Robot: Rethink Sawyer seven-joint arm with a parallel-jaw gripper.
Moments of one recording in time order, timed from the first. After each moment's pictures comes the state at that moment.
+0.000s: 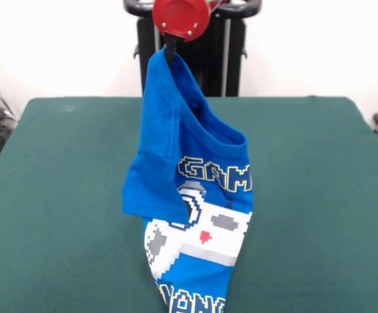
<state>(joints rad) -0.08 -0.67 -0.17 1.23 -0.18 1.04 3.27</state>
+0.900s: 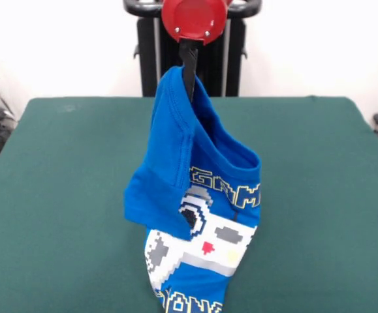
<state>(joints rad) -0.19 -0.68 0.02 1.17 -0.13 1.07 3.25</state>
